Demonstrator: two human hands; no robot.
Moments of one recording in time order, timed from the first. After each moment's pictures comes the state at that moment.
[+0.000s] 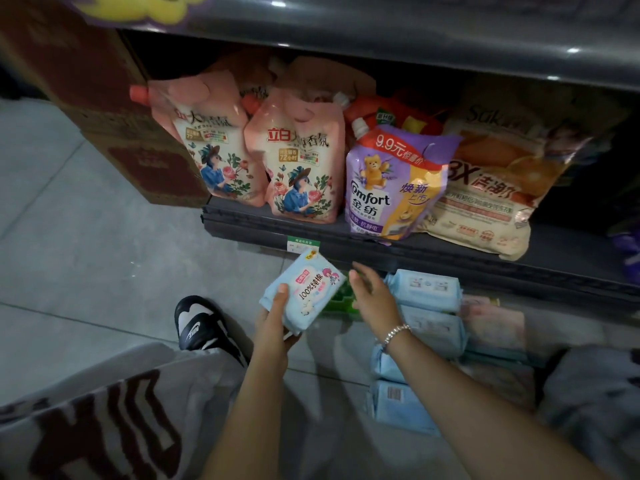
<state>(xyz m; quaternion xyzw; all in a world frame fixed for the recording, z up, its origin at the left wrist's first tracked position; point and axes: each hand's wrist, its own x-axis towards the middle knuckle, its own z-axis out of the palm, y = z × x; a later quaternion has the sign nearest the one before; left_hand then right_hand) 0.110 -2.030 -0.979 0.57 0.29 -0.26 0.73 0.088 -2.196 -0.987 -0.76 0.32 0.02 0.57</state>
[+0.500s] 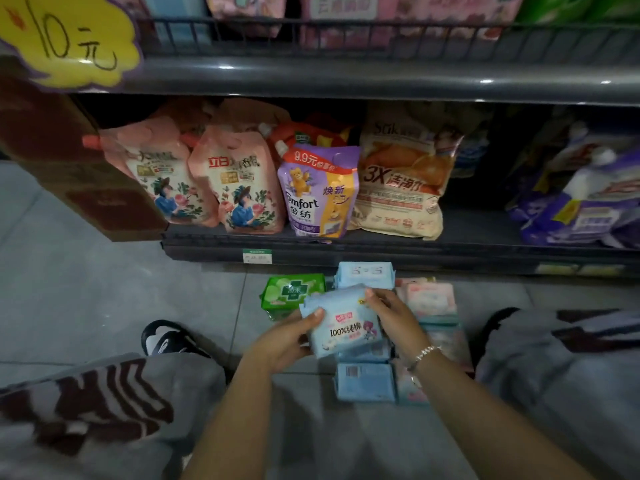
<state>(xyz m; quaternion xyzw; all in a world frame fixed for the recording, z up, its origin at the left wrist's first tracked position) 0.054 -2.082 -0.936 0.59 0.05 -0.52 0.62 -0.041 -2.255 -0.925 -0.63 0.39 -0.01 0.68</state>
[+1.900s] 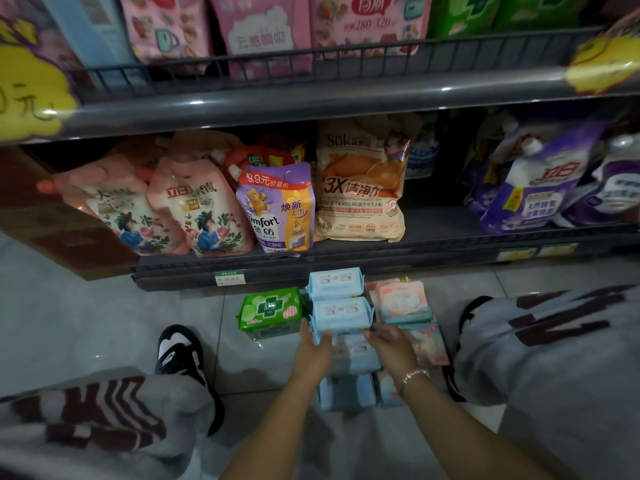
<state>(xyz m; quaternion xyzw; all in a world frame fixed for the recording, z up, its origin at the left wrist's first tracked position) -0.007 -2.156 -0.959 0.82 0.00 -0.37 0.44 -0.095 -2.280 -0.991 -0.61 0.49 -0.05 0.62</state>
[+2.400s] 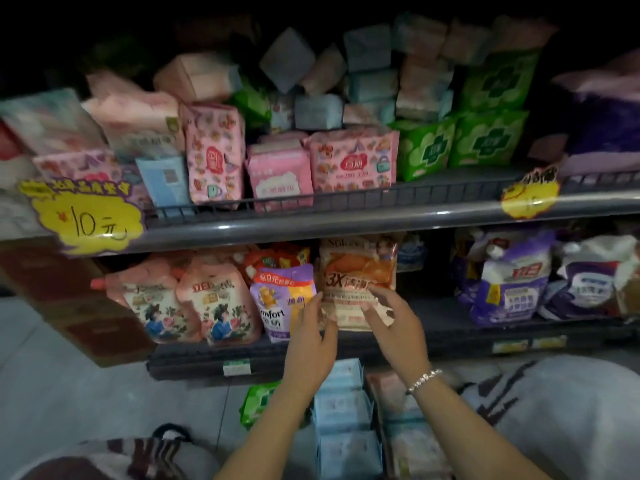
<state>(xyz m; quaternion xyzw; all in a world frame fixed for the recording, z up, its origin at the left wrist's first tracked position) 0.038 -2.202 -0.781 0.84 -0.29 -0.09 0.46 -0.043 -2.329 -0.780 -0.79 0.25 -0.30 0.47</state>
